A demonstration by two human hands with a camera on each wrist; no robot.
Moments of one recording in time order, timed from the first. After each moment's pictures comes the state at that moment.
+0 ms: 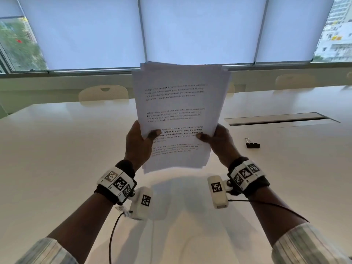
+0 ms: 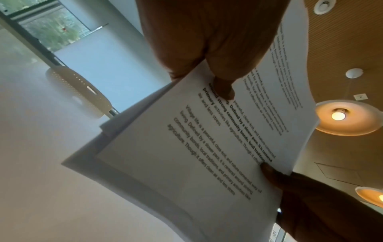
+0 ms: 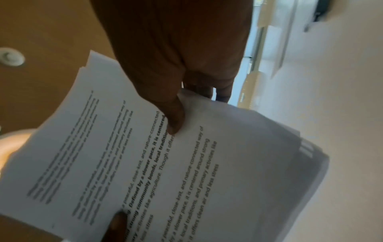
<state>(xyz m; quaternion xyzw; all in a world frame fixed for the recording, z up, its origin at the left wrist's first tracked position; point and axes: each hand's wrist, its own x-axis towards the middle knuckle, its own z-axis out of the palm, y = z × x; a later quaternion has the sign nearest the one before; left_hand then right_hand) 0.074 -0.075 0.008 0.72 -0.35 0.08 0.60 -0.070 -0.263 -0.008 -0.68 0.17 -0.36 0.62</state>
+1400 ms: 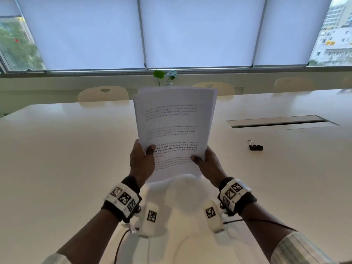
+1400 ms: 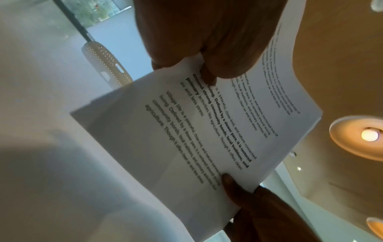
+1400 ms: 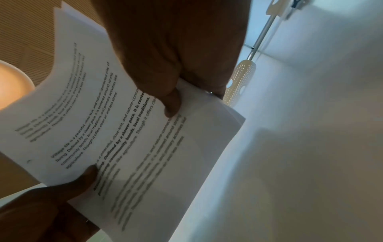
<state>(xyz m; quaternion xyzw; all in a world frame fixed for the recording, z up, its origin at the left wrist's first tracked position) 0.085 -0.067 -0.039 0.73 -0.27 0.04 0.62 -0.044 -0.233 -0.079 -0.73 0.21 -0.32 0.56</state>
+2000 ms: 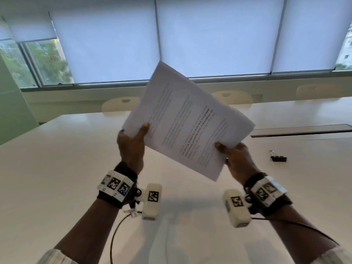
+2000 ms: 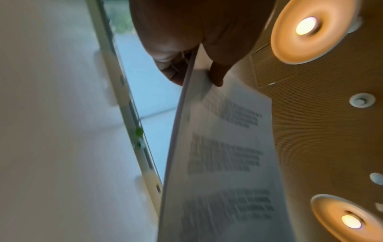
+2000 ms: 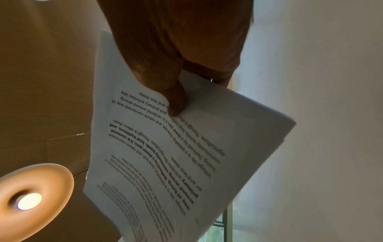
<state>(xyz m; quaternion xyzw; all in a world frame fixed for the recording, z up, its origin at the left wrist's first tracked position) 0.123 -0.025 0.040 0.52 -0.15 0.00 0.84 -0.042 -0.235 -0.020 -0.50 0.10 -0.40 0.76</state>
